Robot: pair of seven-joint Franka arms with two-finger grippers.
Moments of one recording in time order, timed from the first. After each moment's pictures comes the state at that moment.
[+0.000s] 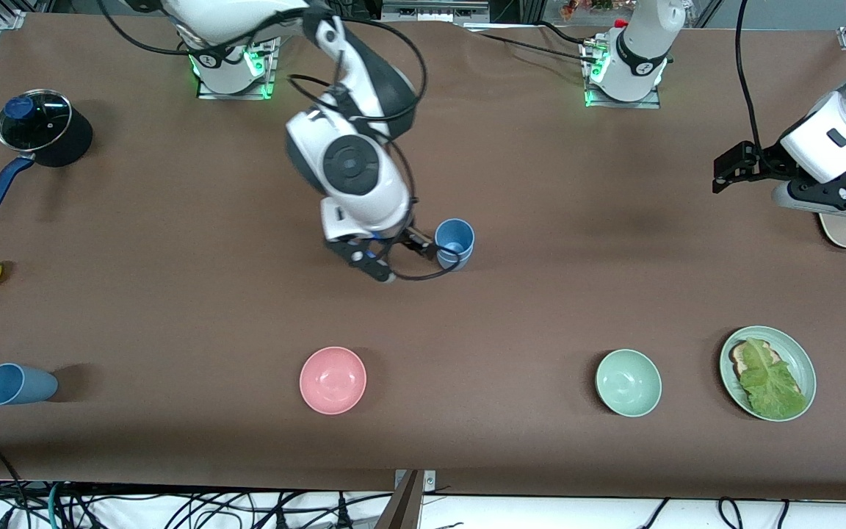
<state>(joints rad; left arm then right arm) -0.06 0.00 0.00 -1.68 -0.01 1.62 0.09 0.56 0.68 0.11 -1.15 0.09 1.78 1.17</state>
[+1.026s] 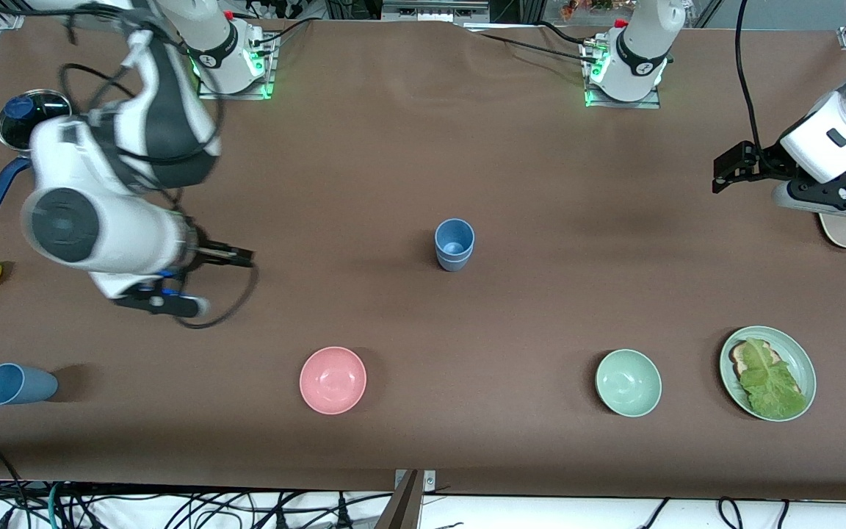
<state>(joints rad) -0.06 0.00 0.00 -1.68 -0.01 1.62 0.09 0.26 0.45 -0.06 -1.34 0.02 1.59 0.33</state>
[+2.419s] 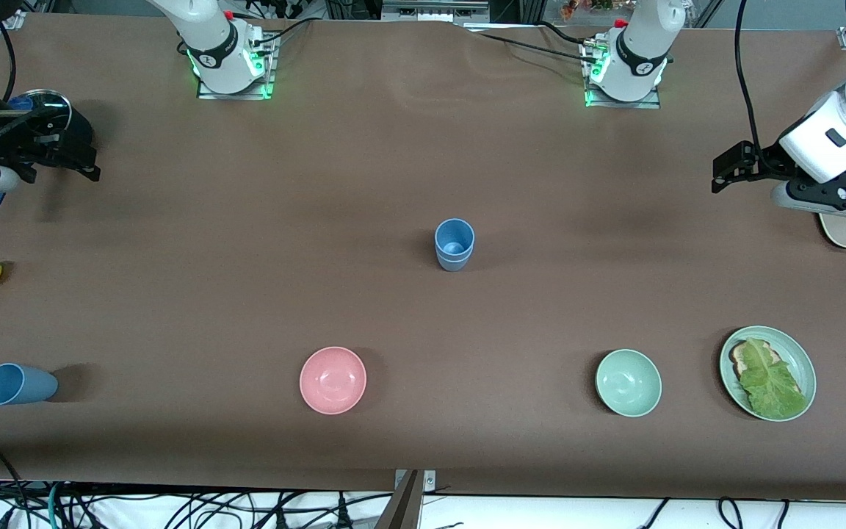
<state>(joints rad) -0.06 0.00 0.00 -1.68 -0.01 1.62 0.09 0.13 -0.03 -0.11 -1.69 -0.02 1.63 -0.02</state>
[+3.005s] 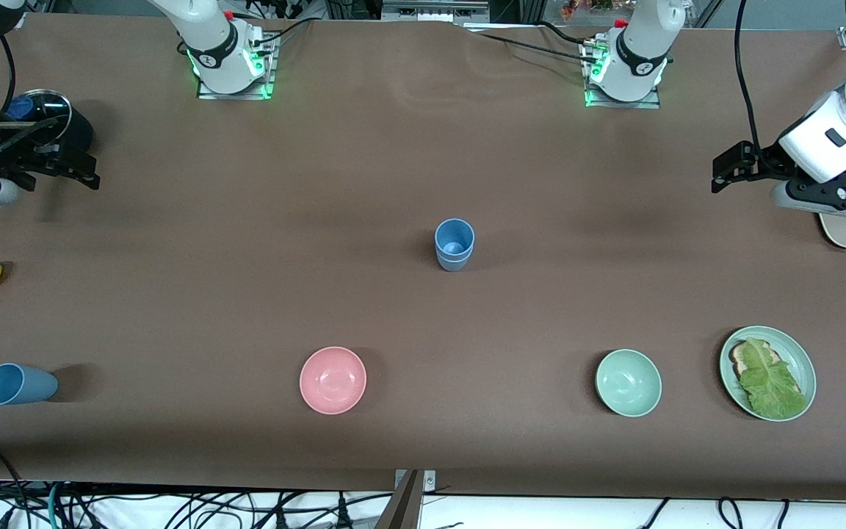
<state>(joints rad) -0.06 0.00 0.00 -1.68 -0.01 1.62 0.09 0.13 0.01 -0.11 -1.65 -0.02 1.62 -0.02</state>
